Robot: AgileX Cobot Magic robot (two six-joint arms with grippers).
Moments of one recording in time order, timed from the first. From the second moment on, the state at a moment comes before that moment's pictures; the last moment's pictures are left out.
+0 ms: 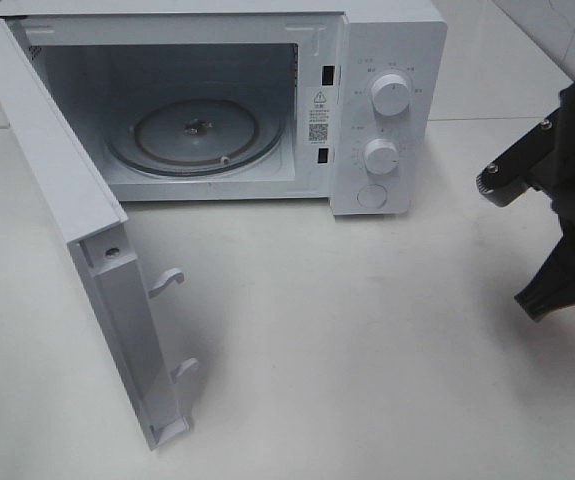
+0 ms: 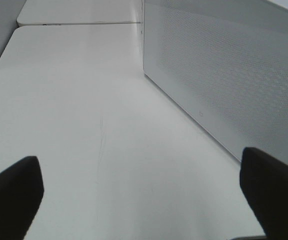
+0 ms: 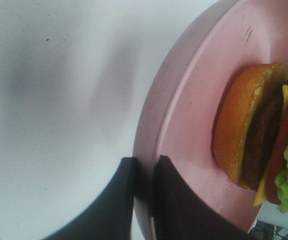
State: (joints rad) left arm 0.01 0.00 -0.50 -0.09 1.04 0.06; right arm 0.67 1.49 -0.74 -0.87 1.08 0.80
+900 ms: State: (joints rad) left arm 0.01 0.00 -0.50 -0.09 1.04 0.06; right arm 0.55 1.84 -0.76 -0.88 0.95 1.09
